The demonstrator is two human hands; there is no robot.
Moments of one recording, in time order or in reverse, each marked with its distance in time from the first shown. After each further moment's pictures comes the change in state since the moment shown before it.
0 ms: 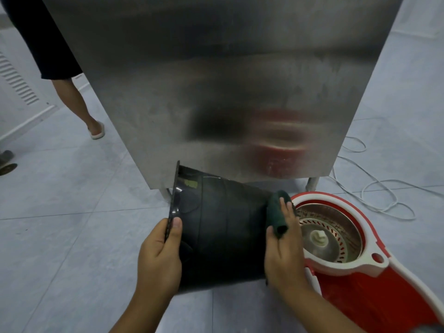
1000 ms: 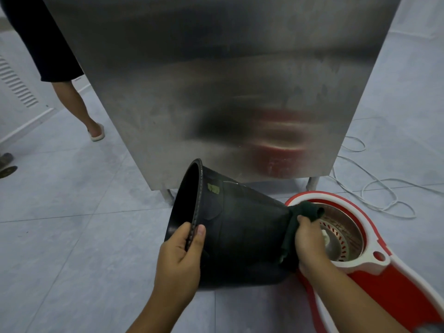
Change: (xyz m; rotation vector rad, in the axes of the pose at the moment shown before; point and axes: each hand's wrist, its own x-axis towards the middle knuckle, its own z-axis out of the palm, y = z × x) left_hand -0.006 -0.008 0.006 0.045 -0.196 0.072; right_hand 0.042 -0.005 -0.027 0.374 0.107 0.872
